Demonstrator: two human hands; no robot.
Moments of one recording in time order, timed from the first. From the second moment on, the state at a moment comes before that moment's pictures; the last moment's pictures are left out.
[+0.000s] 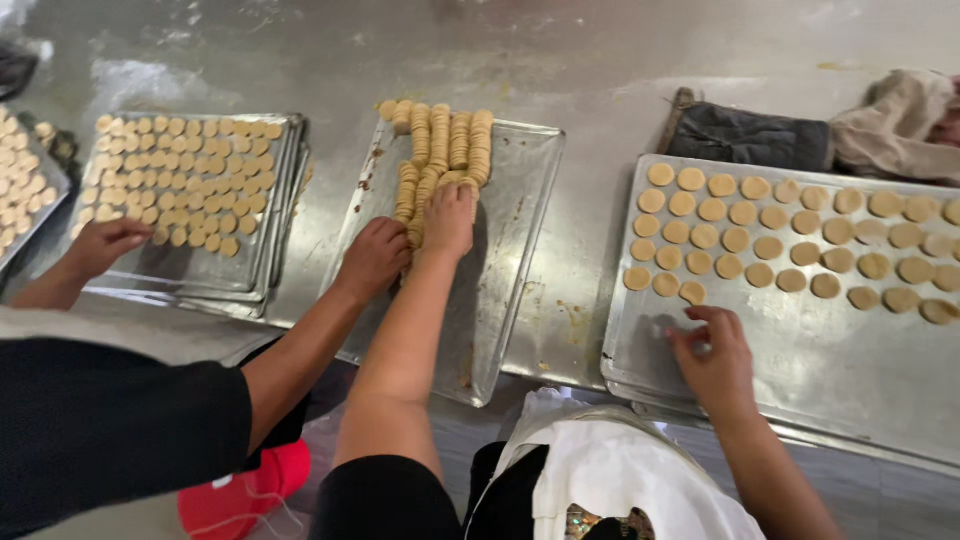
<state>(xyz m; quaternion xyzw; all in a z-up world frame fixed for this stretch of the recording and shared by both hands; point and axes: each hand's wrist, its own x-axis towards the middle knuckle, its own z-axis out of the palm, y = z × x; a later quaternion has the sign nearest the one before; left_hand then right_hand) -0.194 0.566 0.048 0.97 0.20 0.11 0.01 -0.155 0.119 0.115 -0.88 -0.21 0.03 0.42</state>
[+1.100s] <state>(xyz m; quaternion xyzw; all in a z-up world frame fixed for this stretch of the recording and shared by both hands) -0.193 0.240 0.129 0.77 -0.01 0.05 0.64 -0.122 0.053 0.092 -0.52 0.02 0.40 0.75</state>
